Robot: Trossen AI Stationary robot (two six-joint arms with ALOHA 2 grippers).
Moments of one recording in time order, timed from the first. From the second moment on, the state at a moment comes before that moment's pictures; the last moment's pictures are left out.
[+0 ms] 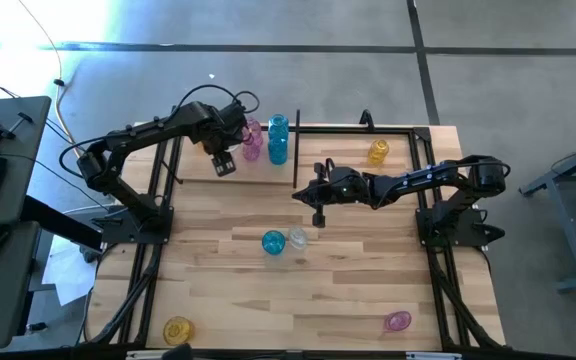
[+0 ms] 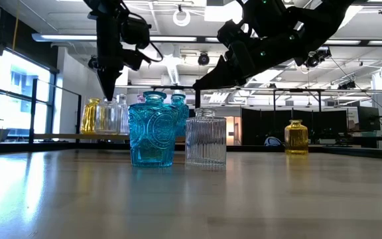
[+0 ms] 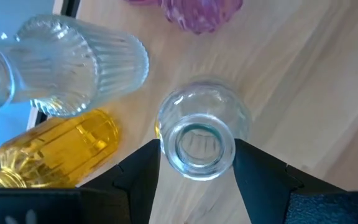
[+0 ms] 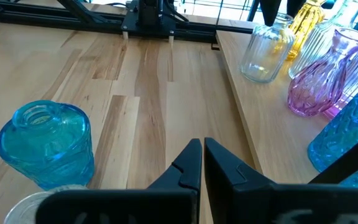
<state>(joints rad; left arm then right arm) 0.62 1.55 1.30 -1.18 -0.18 0.20 -0.12 1.60 0.77 0.45 -0.04 -0.15</state>
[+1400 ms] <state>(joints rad) 0.38 1.21 1.13 -0.87 -0.23 -0.08 -0.11 1.60 0.77 0.39 -0.04 -0.10</state>
